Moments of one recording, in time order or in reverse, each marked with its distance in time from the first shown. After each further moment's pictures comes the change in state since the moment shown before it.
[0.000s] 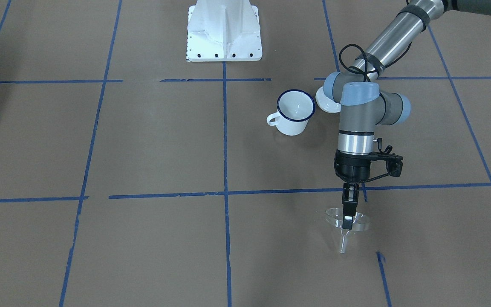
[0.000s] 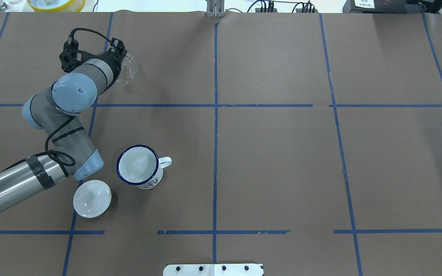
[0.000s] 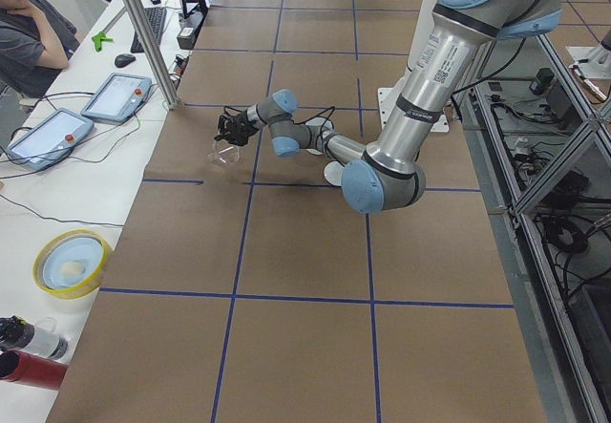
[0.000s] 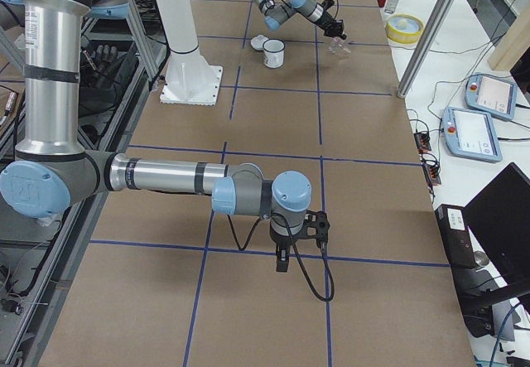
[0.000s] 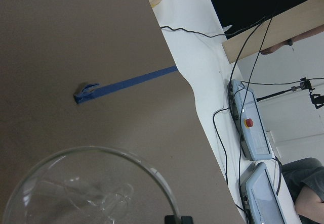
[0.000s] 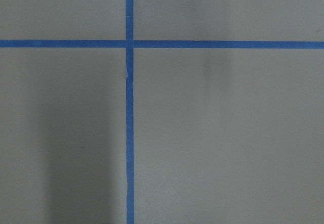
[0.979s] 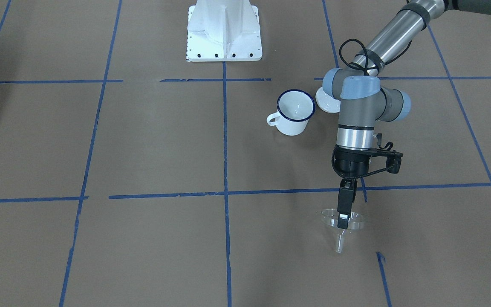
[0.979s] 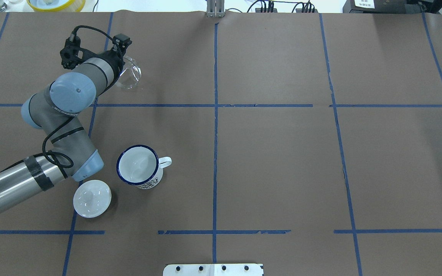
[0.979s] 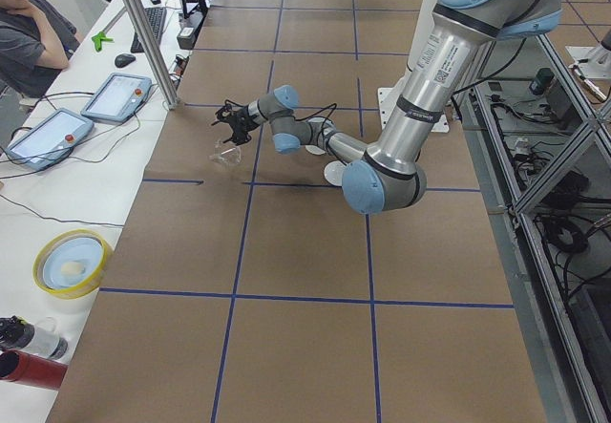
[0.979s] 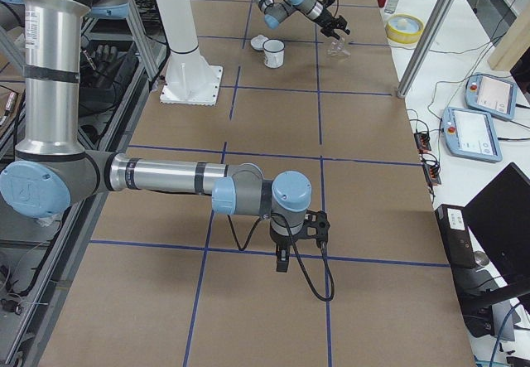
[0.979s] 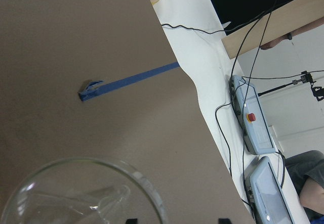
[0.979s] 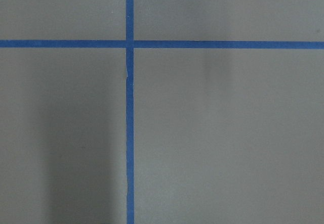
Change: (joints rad) left arm -0.013 0.018 -0.082 0.012 -0.048 0.143; right arm 0.000 0.000 0.000 0.000 0.000 0.000
